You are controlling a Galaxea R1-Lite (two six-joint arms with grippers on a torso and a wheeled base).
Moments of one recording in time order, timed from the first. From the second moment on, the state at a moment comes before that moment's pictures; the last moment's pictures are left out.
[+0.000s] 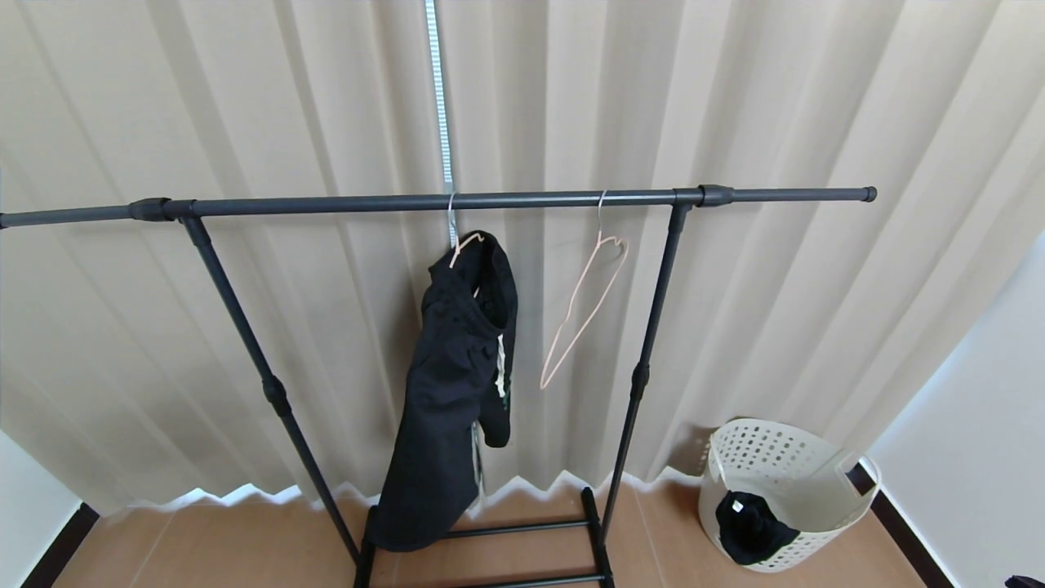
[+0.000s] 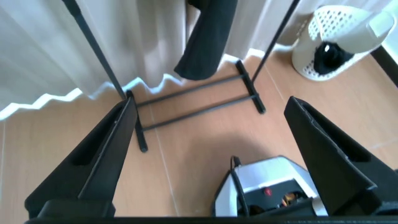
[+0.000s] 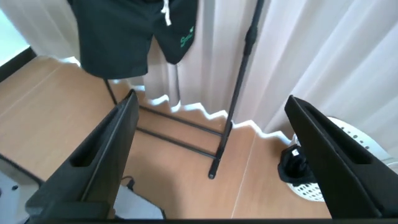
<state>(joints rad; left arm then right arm) -0.34 0.42 0.00 -0.03 0.09 -0.04 0.29 0.38 0.00 -0.16 0.11 -0.02</state>
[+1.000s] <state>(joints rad) 0.04 0.11 0.00 -0.02 0.07 0.02 0.13 0.10 0.00 -0.11 -0.02 -0.02</state>
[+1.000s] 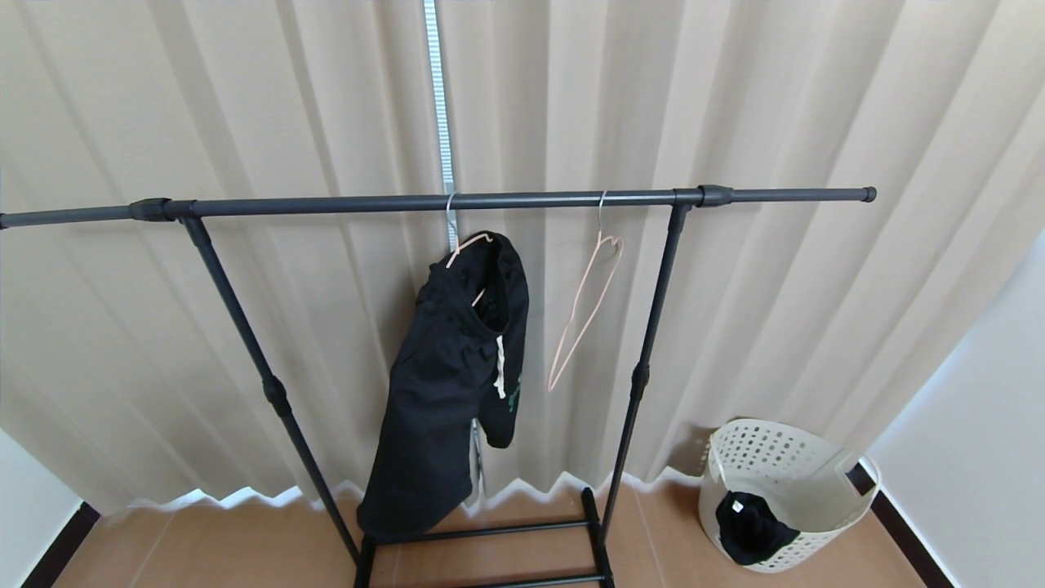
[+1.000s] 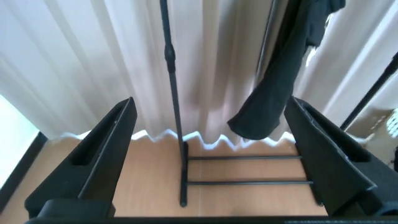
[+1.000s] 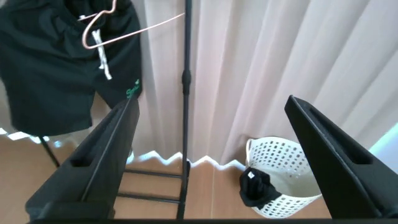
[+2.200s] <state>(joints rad) -0.01 0.00 0.00 -0.01 0.01 0.00 0.01 0.00 0.00 -0.12 0.00 -0.01</state>
